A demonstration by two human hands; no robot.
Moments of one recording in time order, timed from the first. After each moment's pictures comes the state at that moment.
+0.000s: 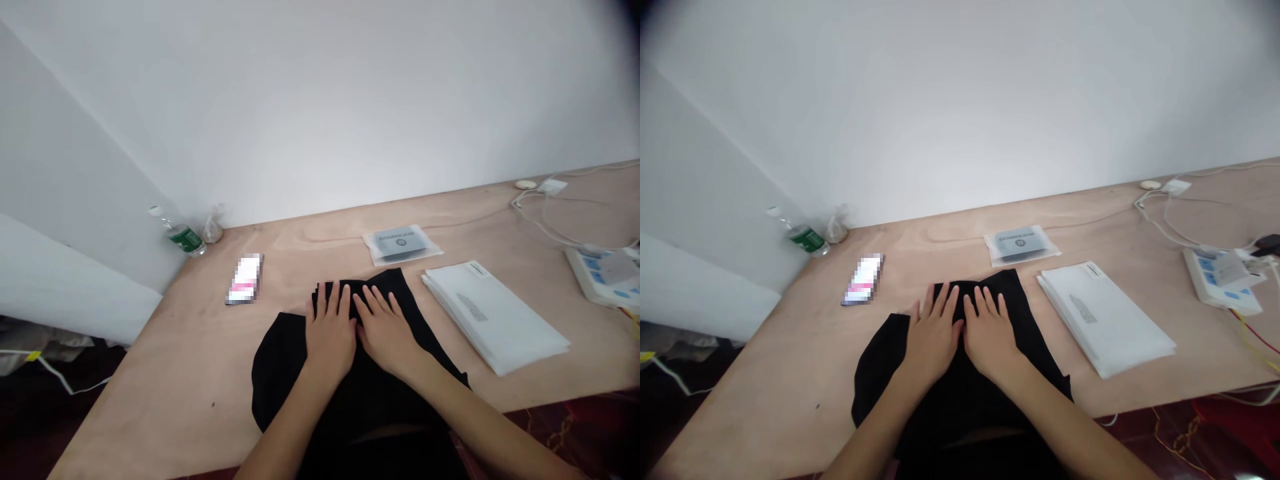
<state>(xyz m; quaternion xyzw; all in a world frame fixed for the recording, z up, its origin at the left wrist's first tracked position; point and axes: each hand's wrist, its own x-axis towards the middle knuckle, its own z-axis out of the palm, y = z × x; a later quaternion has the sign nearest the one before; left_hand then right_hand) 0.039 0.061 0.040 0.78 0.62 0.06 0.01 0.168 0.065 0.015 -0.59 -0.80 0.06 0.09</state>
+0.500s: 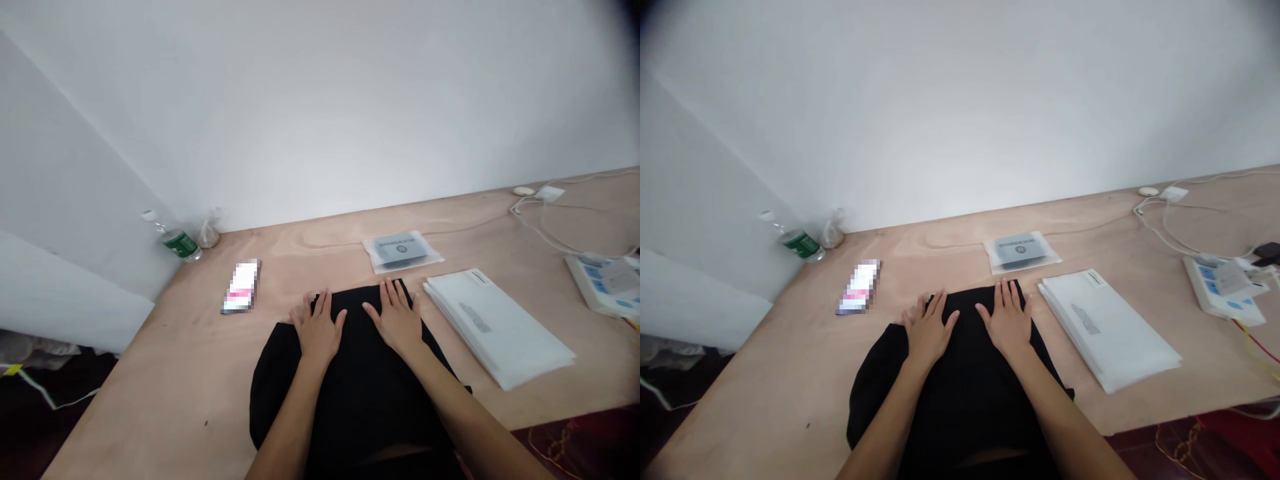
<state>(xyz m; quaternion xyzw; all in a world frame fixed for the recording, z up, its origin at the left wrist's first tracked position) 0.023 0.101 -0.014 0.71 0.70 0.07 0.05 0.191 0.111 -0.042 -0.71 -0.69 -0.01 0.12</state>
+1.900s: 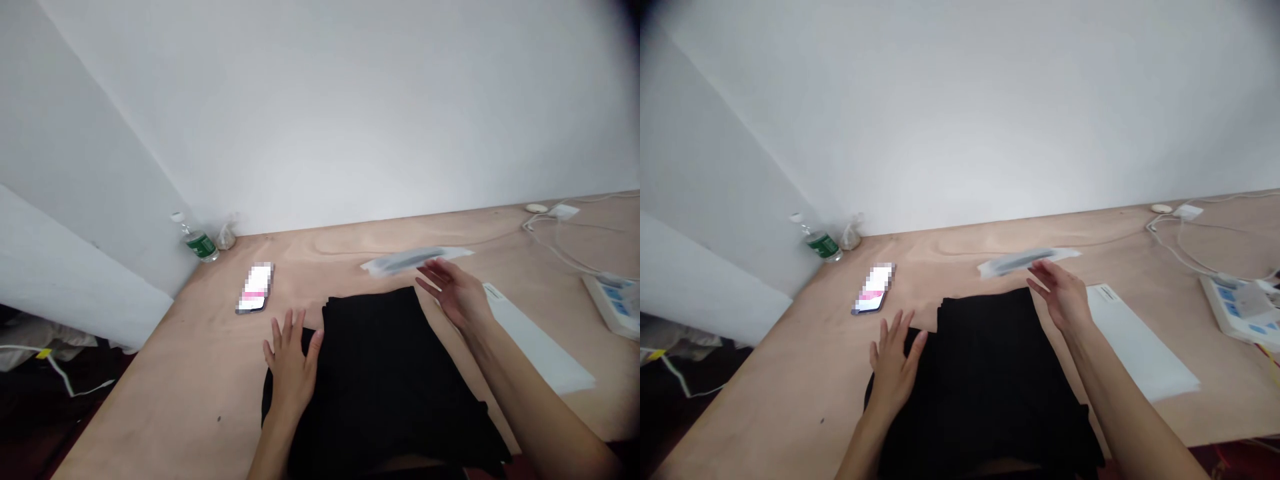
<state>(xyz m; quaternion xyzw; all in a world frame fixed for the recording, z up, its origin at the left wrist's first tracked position) -0.034 0.044 0.020 0.60 0.75 0.25 0.14 0.258 0.148 0.050 -0.49 -0.28 0.53 0.63</state>
